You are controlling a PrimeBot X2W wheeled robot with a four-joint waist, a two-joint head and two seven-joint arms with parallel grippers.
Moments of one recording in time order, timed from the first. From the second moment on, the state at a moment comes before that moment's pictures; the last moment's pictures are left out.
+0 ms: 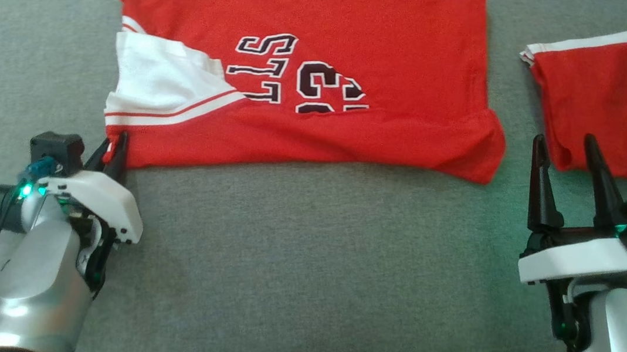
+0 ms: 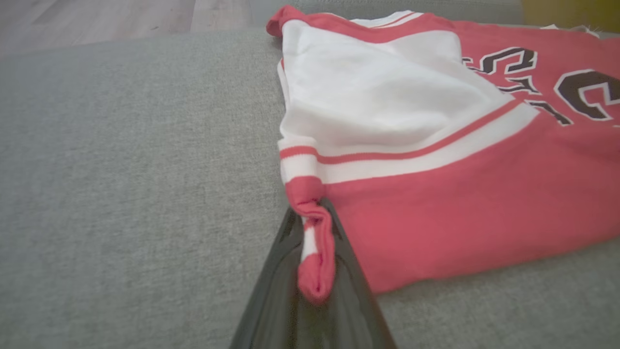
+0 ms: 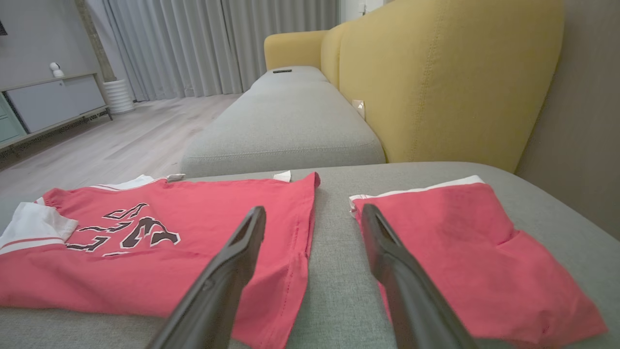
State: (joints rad) left arm -0.52 0.17 -0.18 0.88 -0.23 -0.07 -0.21; right arm -0.24 -0.13 0.05 0.23 0.19 0.13 -0.17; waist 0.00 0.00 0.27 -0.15
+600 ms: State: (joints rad) left arm -0.40 0.16 -0.21 0.56 -0.19 -0.07 -0.25; right arm -0.30 -0.07 -0.05 0.43 0.13 0.13 0.07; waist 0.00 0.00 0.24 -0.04
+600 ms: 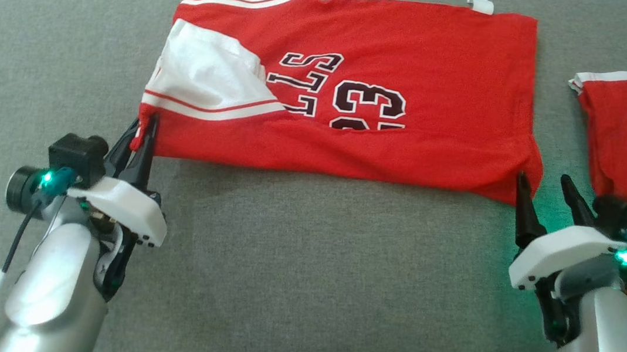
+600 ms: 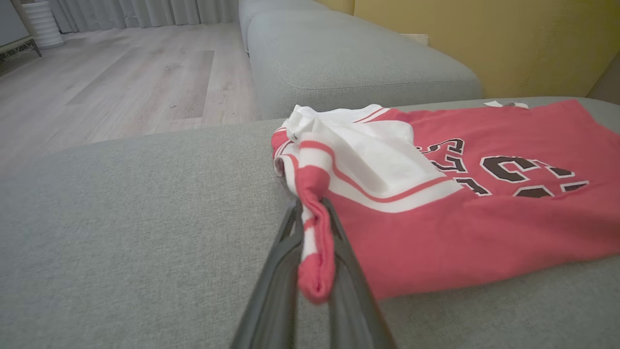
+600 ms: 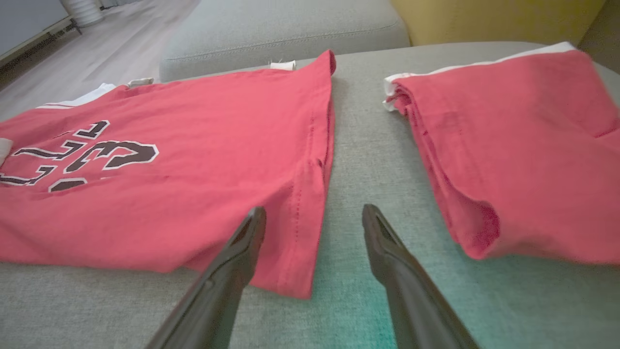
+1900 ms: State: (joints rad) left arm -0.19 0.17 -0.21 0.52 -0.21 -0.07 -0.25; right arm -0.25 -0.14 0.05 0.46 0.15 0.13 0.13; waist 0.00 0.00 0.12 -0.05
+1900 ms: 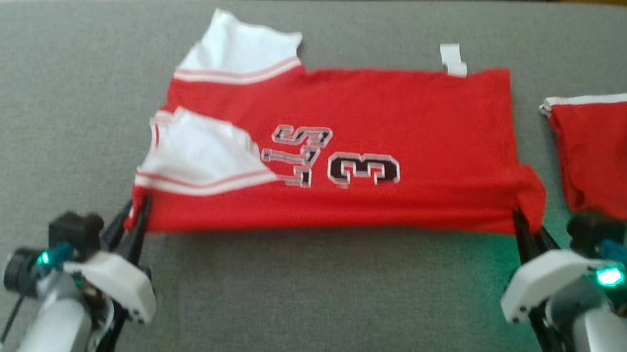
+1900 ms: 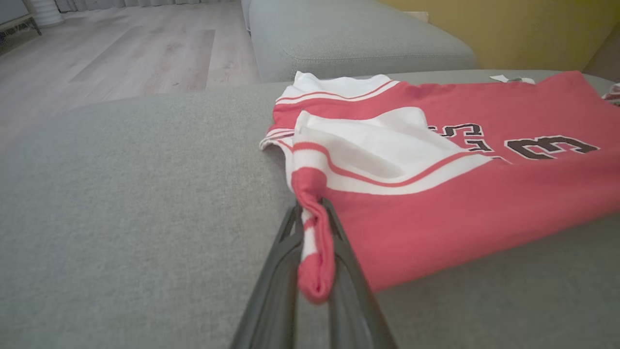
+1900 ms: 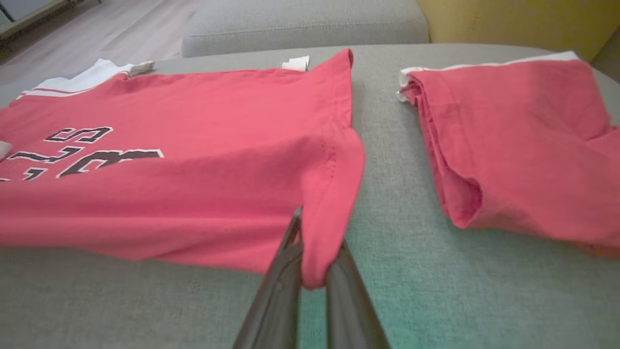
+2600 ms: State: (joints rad) left arm 0.00 0.18 -0.25 0.43 -0.24 -0.06 -0.17; right arm 0.00 -0.17 -0.01 0.22 0.23 0.13 0.37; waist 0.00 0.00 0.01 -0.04
